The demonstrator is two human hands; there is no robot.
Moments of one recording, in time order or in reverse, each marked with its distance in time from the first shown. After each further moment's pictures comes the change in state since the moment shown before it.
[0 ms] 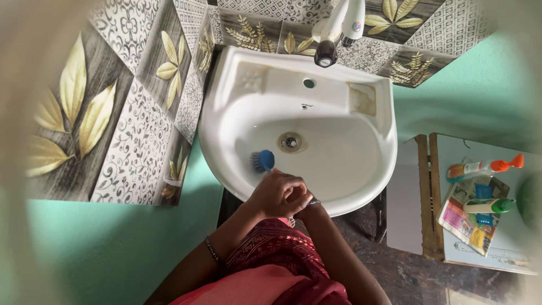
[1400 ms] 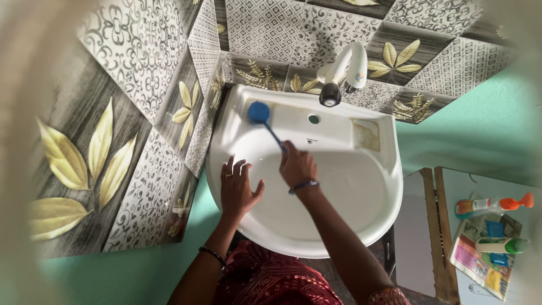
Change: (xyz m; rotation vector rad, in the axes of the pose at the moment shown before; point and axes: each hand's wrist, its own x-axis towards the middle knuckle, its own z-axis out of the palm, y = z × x) left_hand 0.002 -0.134 -0.041 0.754 0.403 -0.410; right_hand 0.113 -0.192 -0.013 -0.982 0.601 0.023
